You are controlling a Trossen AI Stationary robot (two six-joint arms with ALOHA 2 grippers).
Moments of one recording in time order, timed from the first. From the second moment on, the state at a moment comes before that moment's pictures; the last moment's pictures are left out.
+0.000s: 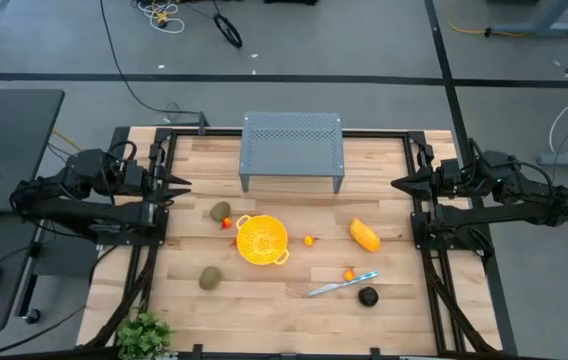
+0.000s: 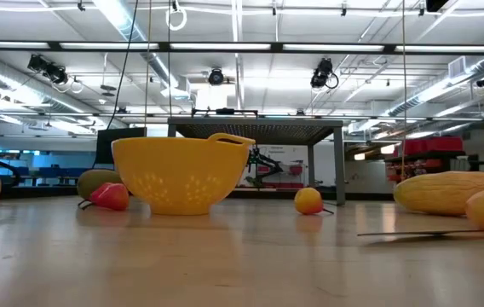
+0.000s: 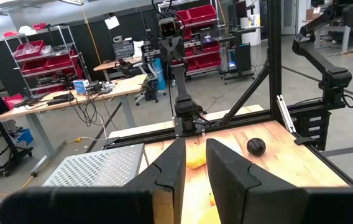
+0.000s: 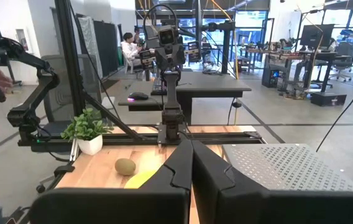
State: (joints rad) left arm 0.00 0.39 0.78 -0.39 -0.01 0.18; right arm 0.00 0.39 0.76 -0.38 0.00 0.00
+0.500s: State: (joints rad) left arm 0.00 0.39 0.78 -0.39 -0.01 0.10; right arm 0.00 0.39 0.76 -0.38 0.00 0.00
